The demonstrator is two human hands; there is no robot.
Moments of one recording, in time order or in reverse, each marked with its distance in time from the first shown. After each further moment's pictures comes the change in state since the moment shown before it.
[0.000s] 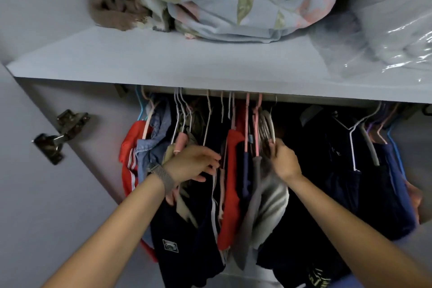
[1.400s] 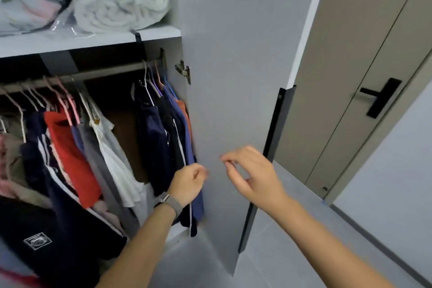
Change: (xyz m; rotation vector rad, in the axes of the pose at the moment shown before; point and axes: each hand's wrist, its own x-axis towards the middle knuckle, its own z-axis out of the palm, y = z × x) left_hand -0.209 -0.006 0.391 0.263 -0.223 0.504; right_hand -0.501 0.084 -0.267 -0.138 0.599 -0.428
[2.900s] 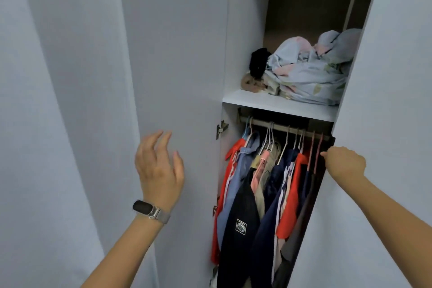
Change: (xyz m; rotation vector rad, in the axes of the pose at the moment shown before) left_hand -0.317 -0.054 -0.323 0.935 1.774 -0.056; right_hand 0.251 -0.165 0.247 -0.452 -0.566 -0.034
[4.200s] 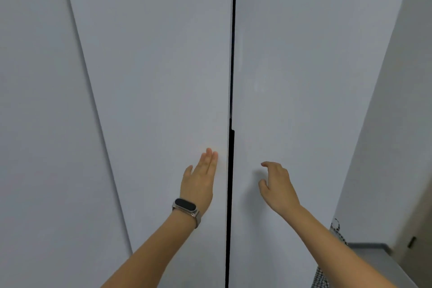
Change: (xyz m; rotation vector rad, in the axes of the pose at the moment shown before) left_hand -0.059 0.171 0.192 -0.103 -0.971 0.500; right_hand -0.063 0.067 0.053 0.544 0.130 0.064
